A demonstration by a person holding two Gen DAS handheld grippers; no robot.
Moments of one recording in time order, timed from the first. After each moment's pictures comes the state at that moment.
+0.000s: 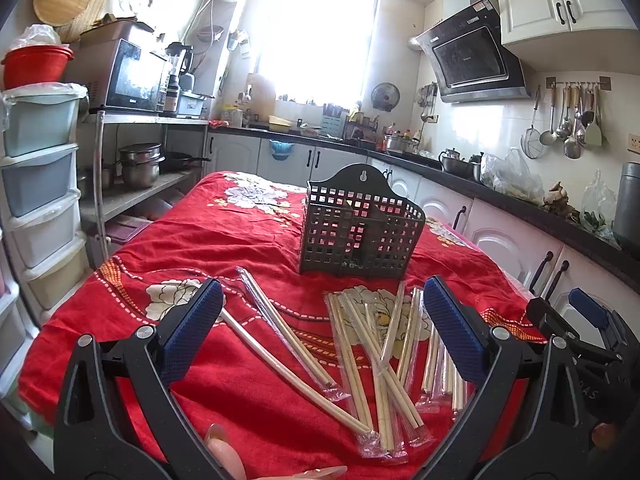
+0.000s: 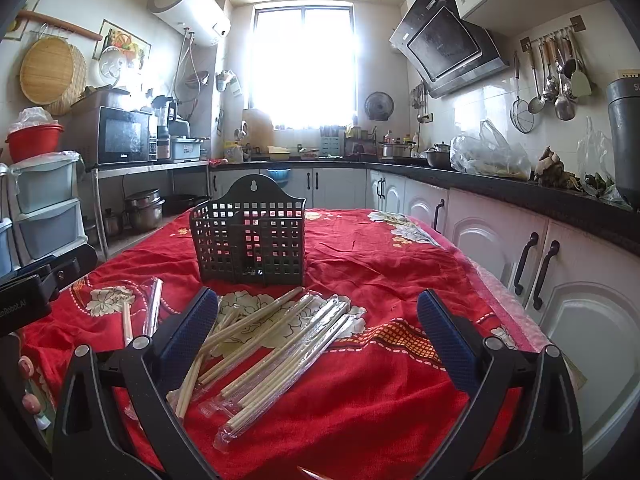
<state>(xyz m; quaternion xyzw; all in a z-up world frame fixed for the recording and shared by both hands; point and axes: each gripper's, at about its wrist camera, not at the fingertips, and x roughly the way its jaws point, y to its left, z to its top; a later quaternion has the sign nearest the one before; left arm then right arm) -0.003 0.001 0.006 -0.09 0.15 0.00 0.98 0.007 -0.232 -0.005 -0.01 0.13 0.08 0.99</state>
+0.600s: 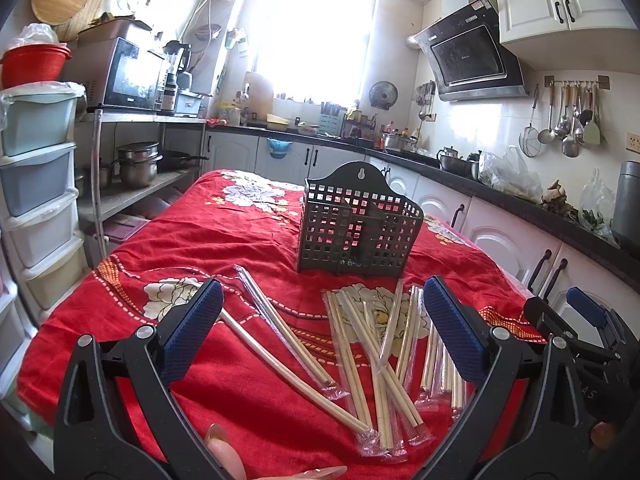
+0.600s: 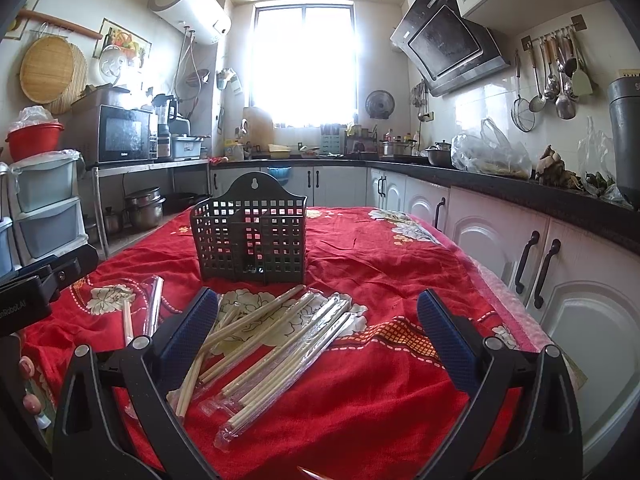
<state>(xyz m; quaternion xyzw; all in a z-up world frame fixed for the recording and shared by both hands) -0.003 -0.003 0.005 -0.09 0.15 0.00 0.98 0.009 -0.230 -0.010 -0.01 0.13 0.08 0.99</state>
